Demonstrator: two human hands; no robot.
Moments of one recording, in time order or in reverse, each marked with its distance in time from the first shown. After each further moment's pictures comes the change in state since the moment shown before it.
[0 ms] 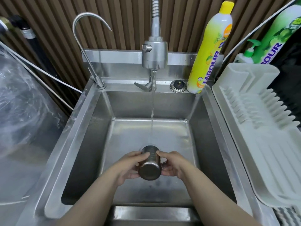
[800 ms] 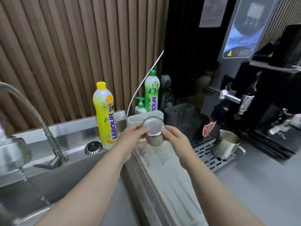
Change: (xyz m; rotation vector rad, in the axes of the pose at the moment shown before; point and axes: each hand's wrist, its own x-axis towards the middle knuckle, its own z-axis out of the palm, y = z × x) left_hand 0.021 0.242 0.262 0.061 -0.278 0.627; right_hand -0.129 -0.100 -0.247 0.202 0.580 -0.878
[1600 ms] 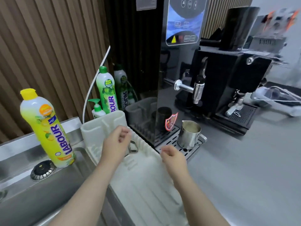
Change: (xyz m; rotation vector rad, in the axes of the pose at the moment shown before) left_hand 0.025 -0.035 0.080 0.485 0.068 0.450; right_hand -0.021 0.069 -0.085 -0.109 0.423 0.238
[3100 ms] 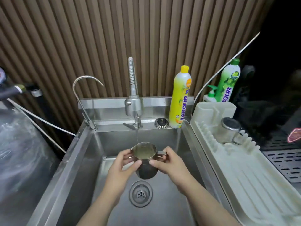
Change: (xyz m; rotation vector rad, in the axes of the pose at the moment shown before) left_hand -0.252 -0.076 -0.245 -0.269 0.441 -0.404; right_hand -0.201 -0.003 0.199 -0.021 -0.971 -0.242
